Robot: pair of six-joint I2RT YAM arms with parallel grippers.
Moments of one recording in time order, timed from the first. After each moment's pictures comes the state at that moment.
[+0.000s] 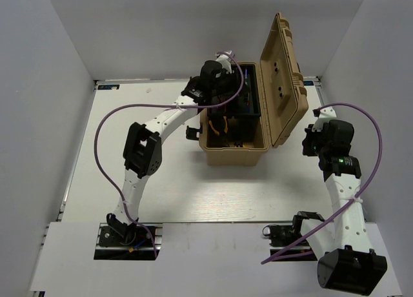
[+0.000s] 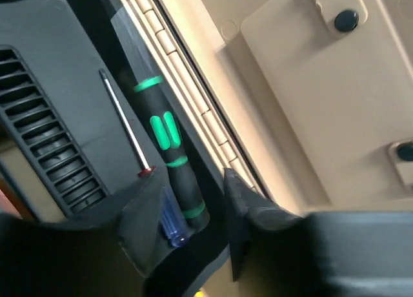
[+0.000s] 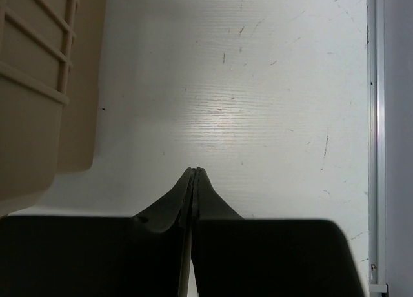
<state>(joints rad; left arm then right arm) -0.63 2.22 2.04 -0.10 0.29 -0.56 -0.11 0.87 0.82 -0.55 -0.18 -0.11</state>
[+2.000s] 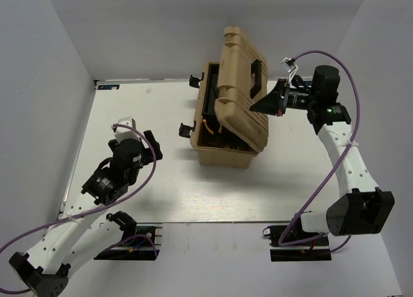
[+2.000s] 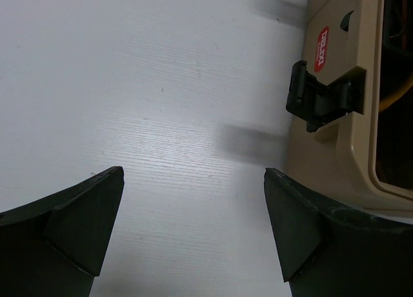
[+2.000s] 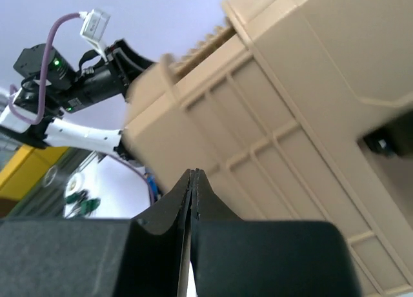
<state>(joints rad) -0.60 0.71 0.80 -0.57 -0.56 -0.53 0.09 1.32 1.32 -0.27 -1.23 0.38</state>
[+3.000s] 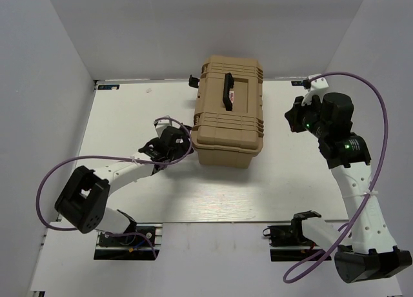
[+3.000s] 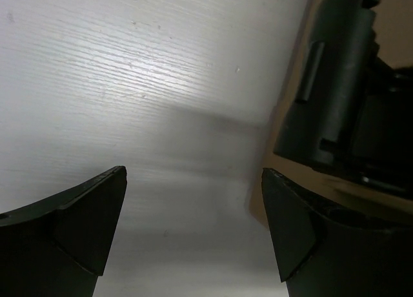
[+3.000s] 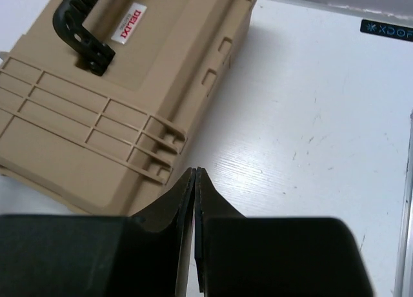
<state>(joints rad) -0.62 1.40 0.76 -0.12 -0.36 -0.77 0.18 0.98 1.23 -0.62 -0.20 0.00</state>
